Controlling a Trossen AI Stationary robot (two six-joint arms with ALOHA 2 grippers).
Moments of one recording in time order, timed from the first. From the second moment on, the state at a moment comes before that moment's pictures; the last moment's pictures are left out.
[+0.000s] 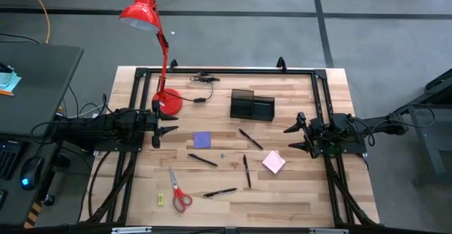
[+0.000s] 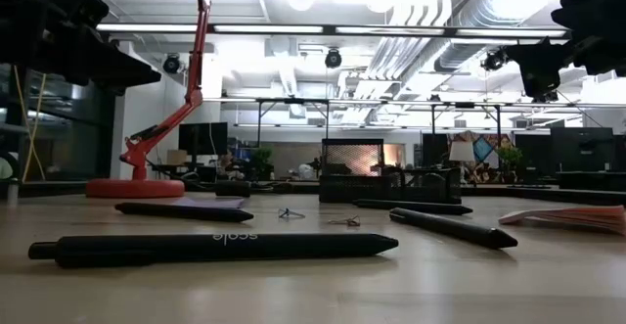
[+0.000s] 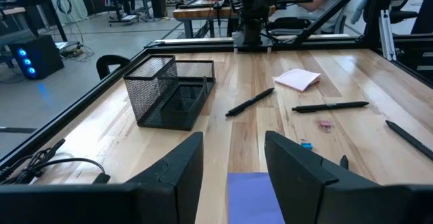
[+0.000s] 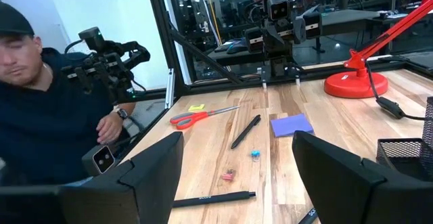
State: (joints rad) left arm 0.13 0.06 0.08 -0.21 -0.11 0.05; right arm 0.15 0.01 0.02 -0.01 -0.06 0.18
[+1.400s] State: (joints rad) left arm 0.13 0.06 0.08 -0.22 0.08 0.03; right arm 0.15 0.01 0.01 0.14 0.29 0.37
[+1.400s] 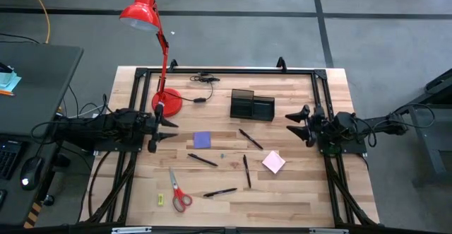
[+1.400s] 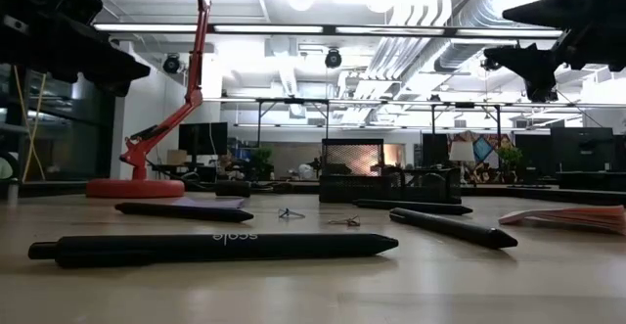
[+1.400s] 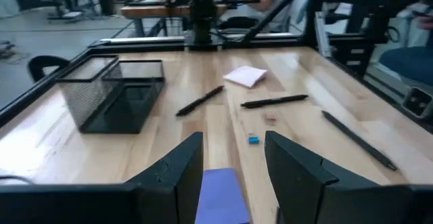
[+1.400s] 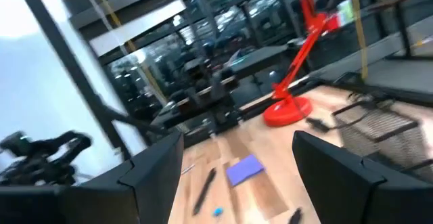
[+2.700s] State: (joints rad) left arm 0.13 0.06 0.08 -0.01 0.04 -0.20; right arm 0.33 1.33 0.62 0.11 0.55 0.63
